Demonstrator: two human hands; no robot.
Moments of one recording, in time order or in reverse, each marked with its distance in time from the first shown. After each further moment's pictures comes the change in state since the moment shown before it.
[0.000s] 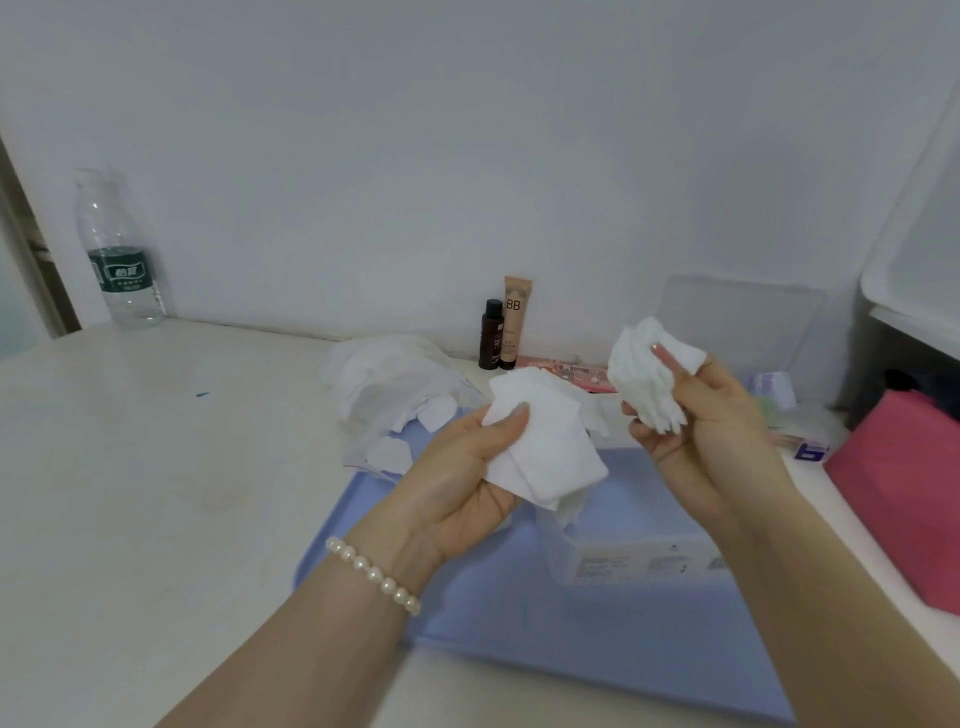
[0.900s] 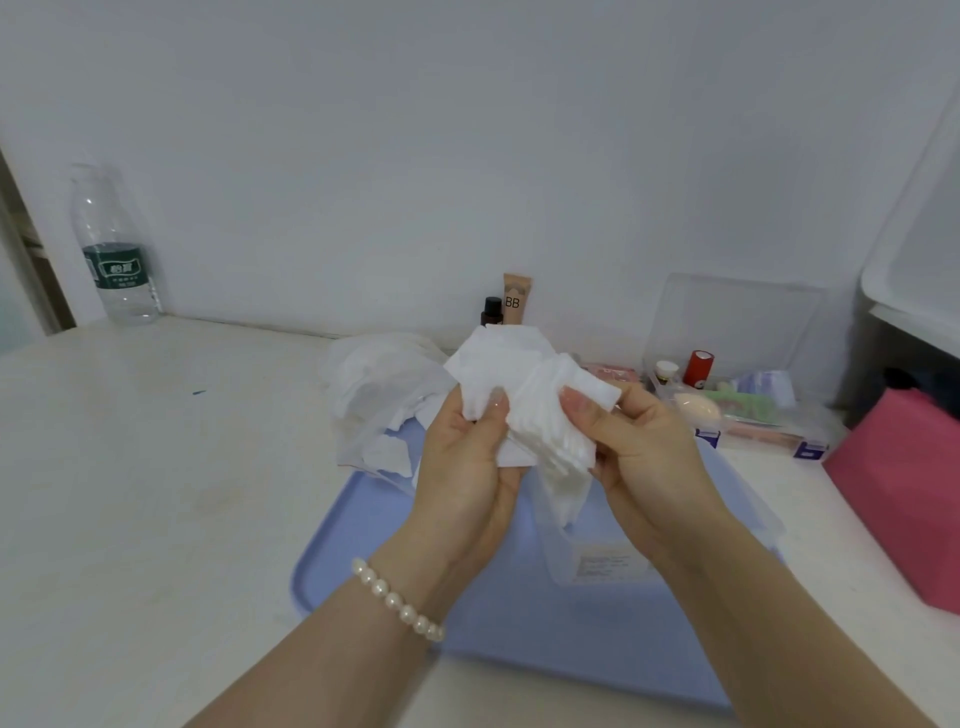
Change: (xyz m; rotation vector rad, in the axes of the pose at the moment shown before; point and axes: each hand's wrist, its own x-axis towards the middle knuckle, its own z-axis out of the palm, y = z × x) left_hand -0.004 -0.014 0.019 -0.031 0.065 0.499; right_hand -0.015 0.031 0.018 -0.141 -0.099 0.071
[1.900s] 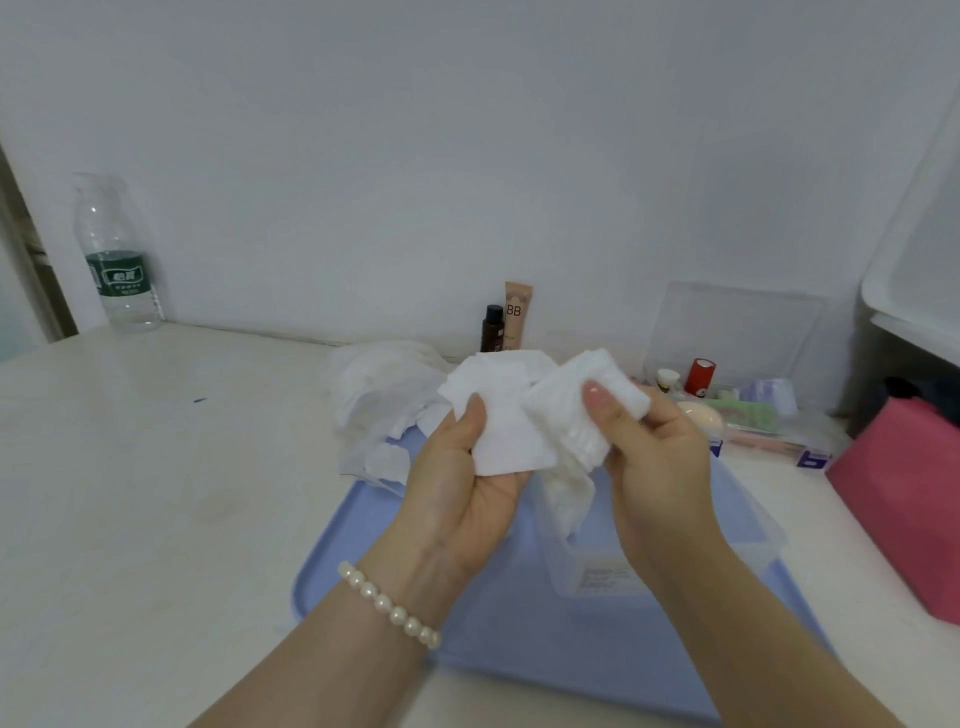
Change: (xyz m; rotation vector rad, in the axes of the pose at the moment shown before) left_hand 0.008 0.007 -0.009 -0.336 0.101 -0.279; right_hand -0.002 0.005 0.007 0.005 0.169 -0.171
